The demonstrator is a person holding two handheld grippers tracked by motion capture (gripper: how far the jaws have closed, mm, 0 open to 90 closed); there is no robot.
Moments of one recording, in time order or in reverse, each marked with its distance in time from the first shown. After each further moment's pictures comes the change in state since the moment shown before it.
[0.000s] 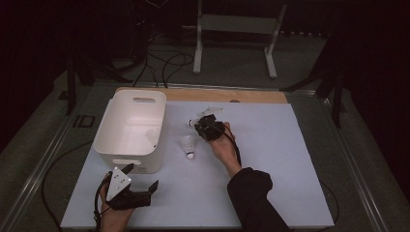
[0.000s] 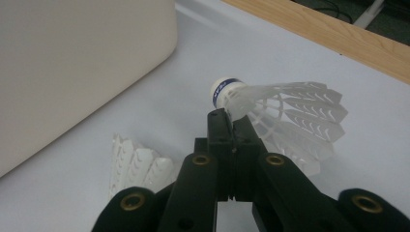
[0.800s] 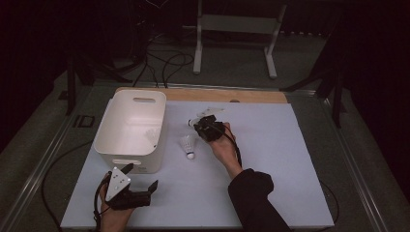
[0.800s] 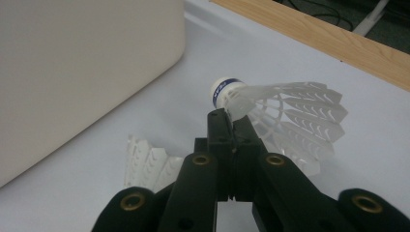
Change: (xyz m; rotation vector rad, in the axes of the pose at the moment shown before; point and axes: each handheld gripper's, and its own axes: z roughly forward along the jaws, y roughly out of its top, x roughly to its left) left arm 0.001 0.000 -0.001 -0.008 0.001 -0.002; right arm 0.005 0.002 -0.008 -0.018 0.005 -0.009
